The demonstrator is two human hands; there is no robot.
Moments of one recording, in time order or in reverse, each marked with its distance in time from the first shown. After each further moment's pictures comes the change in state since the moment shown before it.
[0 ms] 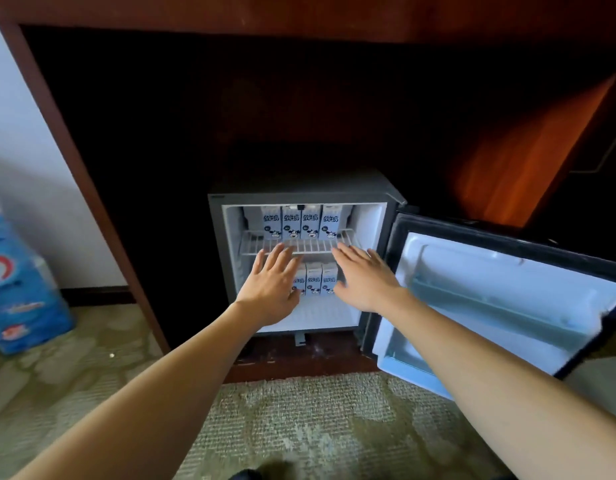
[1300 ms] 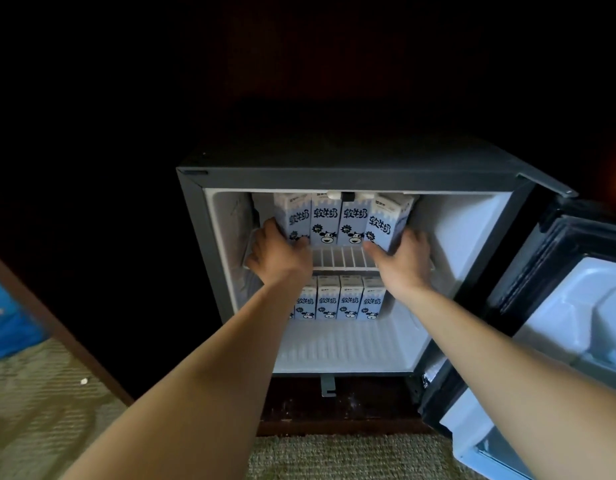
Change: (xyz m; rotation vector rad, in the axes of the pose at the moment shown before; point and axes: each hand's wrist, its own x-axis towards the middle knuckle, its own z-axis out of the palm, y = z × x) left_hand 0.173 -0.083 0.108 -0.739 0.422 -0.933; right_hand 0.206 0.046 0.117 0.777 0.505 0.479
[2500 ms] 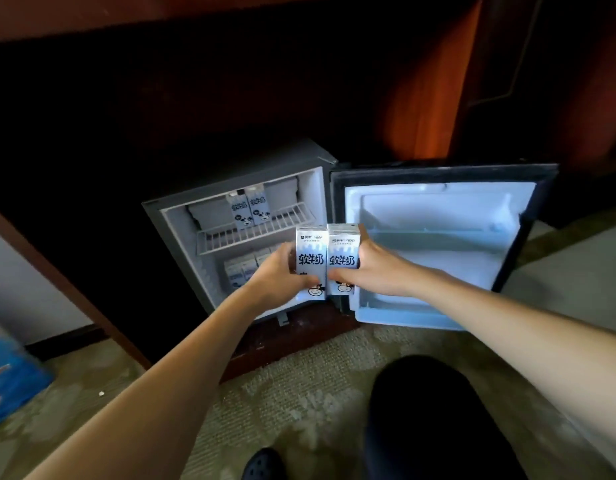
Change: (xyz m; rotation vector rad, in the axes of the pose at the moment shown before) left_hand -0.250 0.068 -0.151 0.073 -0.942 0.431; right_hand -0.237 -0.021 -0.257 0.017 -0.547 -0.221
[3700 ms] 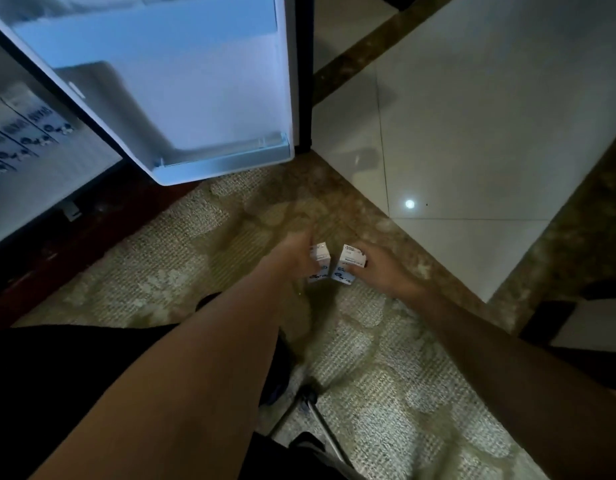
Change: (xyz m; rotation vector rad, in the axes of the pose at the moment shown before) left_hand -0.003 -0.011 0.436 0.492 -0.746 -0.058; right_hand -0.337 0.286 0.094 0.174 0.161 0.892
